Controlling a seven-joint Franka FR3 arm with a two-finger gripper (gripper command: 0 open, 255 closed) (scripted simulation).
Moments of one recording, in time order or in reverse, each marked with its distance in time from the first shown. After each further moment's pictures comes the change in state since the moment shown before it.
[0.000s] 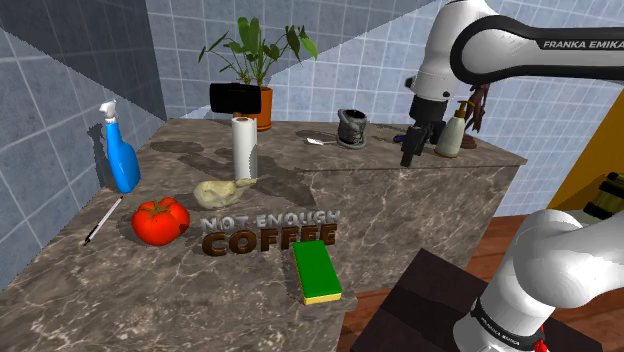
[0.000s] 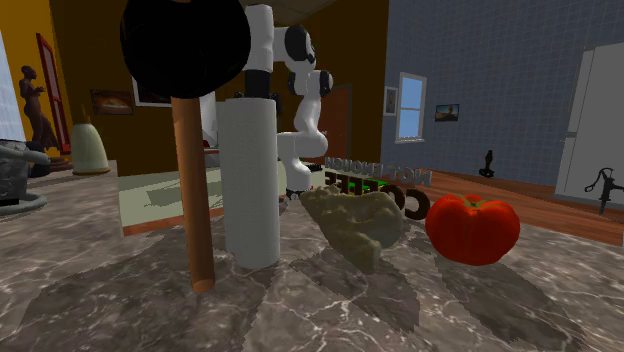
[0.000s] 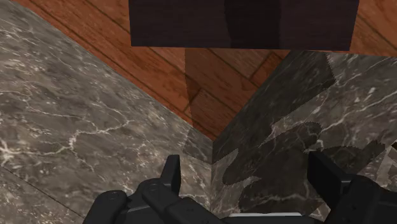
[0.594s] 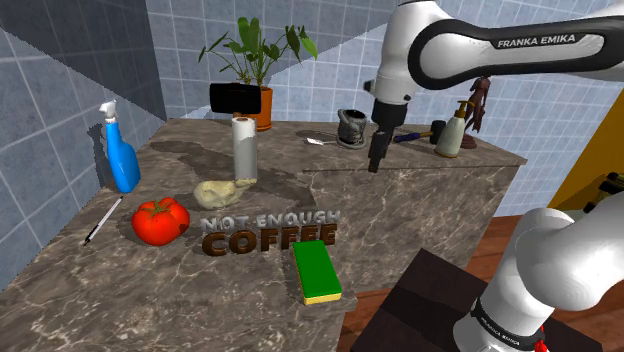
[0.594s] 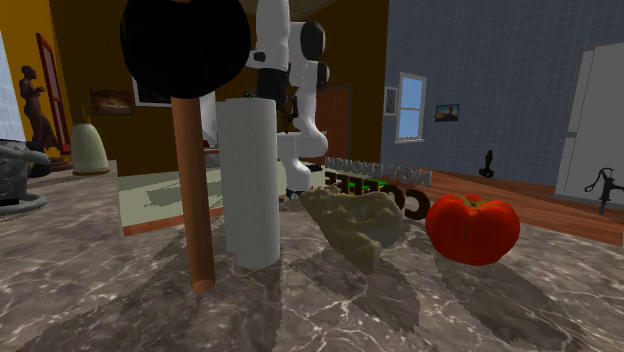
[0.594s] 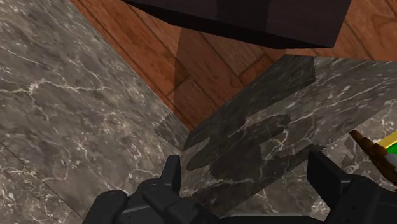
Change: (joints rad) arm 0.095 0.212 0.083 0.112 0.029 0.080 -0.043
